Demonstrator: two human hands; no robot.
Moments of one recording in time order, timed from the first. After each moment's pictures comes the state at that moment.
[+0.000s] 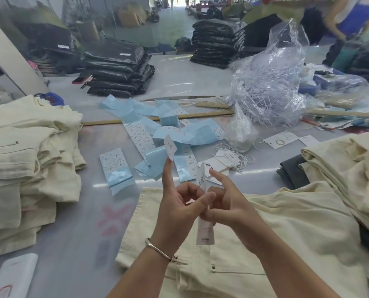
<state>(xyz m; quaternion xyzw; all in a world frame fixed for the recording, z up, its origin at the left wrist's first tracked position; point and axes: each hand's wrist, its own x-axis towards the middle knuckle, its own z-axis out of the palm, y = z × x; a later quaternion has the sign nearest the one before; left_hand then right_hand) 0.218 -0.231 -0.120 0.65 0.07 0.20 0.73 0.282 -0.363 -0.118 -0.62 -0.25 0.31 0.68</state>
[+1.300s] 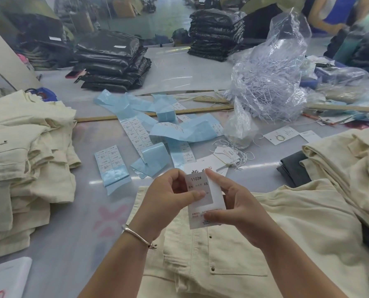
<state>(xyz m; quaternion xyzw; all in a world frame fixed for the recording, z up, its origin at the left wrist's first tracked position) 0.230 -0.200 -0.095 0.71 0.14 0.07 0.69 0.303 -0.368 -0.125 -0.60 -0.23 0.35 0.68</state>
